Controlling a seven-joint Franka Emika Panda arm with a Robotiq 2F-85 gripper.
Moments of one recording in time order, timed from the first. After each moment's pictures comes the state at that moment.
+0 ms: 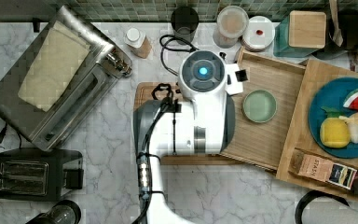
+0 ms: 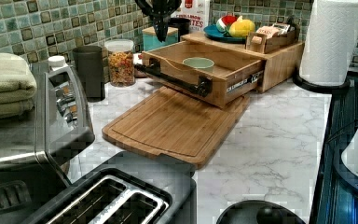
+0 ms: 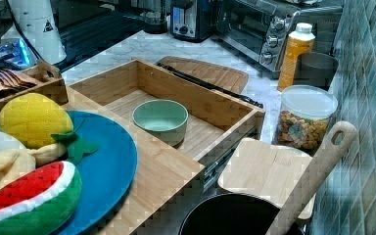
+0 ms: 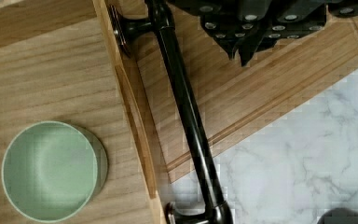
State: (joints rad) arm 0.01 0.11 0.00 -1.95 -0.06 0.46 -0.19
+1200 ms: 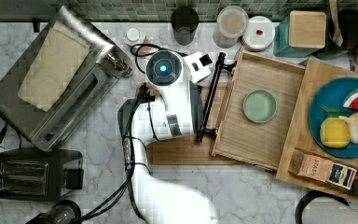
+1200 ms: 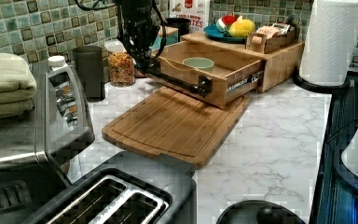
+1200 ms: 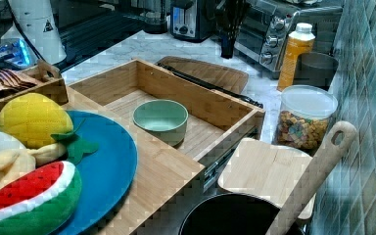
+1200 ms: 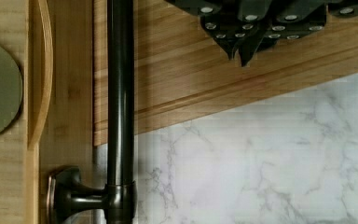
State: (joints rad) arm 0.06 0.29 0.03 -1.95 -0.16 0.67 -0.32
